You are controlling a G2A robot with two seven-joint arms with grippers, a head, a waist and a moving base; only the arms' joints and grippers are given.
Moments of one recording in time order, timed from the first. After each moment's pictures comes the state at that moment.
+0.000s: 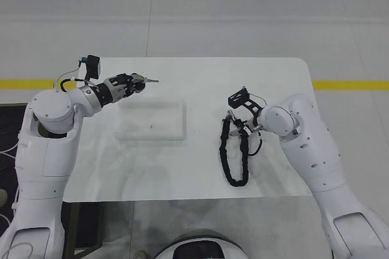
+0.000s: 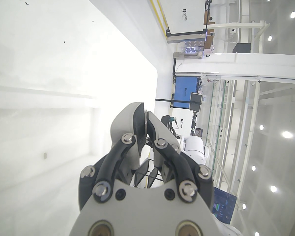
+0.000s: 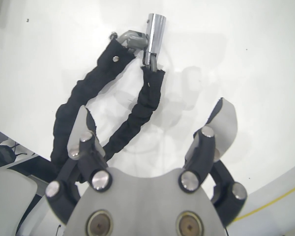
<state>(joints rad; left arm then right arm) 1.00 -1.06 -1.47 -1.54 -0.13 0.31 -0.88 -0.83 -1.24 1.06 -1.43 -0.98 -0.17 1.39</state>
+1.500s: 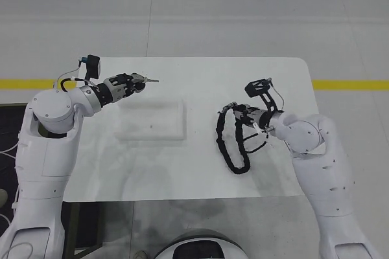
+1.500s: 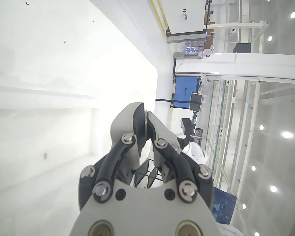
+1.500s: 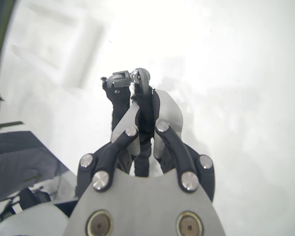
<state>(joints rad) 1.00 -1.06 -1.47 -1.54 -0.13 0.31 -0.88 -1.17 -1.28 1.37 -1.69 -0.71 -0.19 0.96</state>
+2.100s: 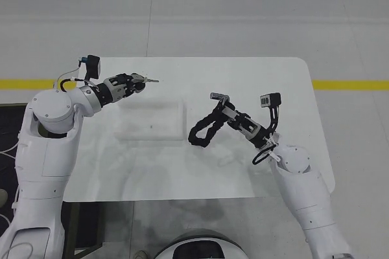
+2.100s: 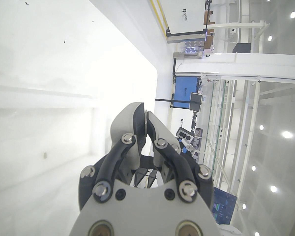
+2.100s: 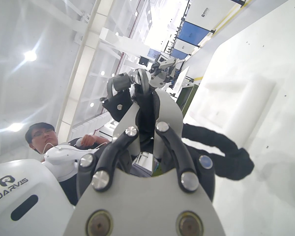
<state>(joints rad) 1.00 -1.06 -1.47 -1.54 -0.13 0.31 -0.88 -1.24 -1.32 1.29 -1.44 0.26 -0.54 0.76</state>
